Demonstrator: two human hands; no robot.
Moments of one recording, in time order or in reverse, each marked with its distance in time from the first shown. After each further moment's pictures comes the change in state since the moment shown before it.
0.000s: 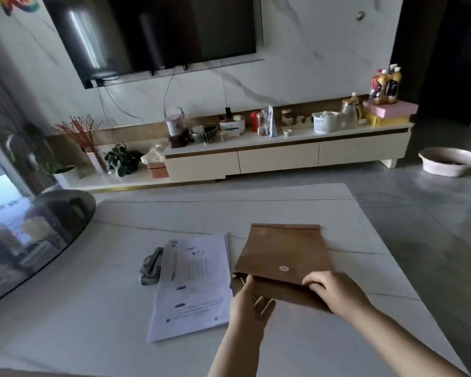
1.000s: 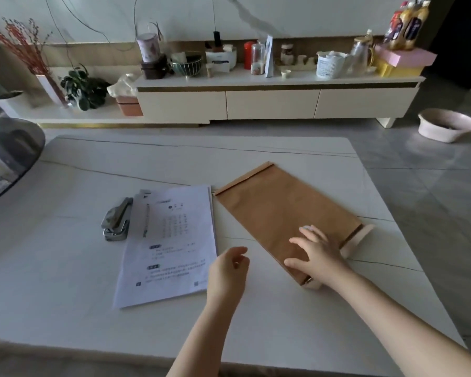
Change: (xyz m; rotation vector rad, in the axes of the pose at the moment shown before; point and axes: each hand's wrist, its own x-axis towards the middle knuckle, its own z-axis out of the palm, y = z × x) left_hand 0.059 -0.002 -0.034 1.119 0.058 0.479; right_hand 0.069 0.036 0.066 -0.188 -0.096 0.044
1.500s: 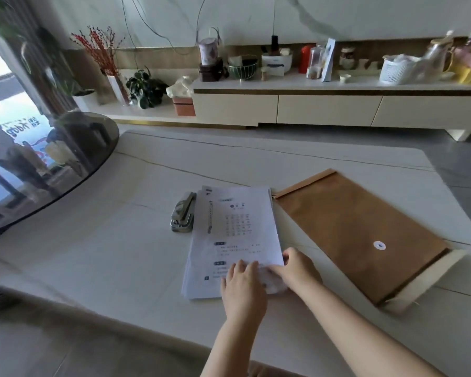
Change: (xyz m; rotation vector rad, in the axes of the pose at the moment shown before) left_hand 0.012 -0.059 -0.071 0.573 0.021 -0.019; right_hand 0.032 -0.169 0.065 0.393 -0.102 0.223
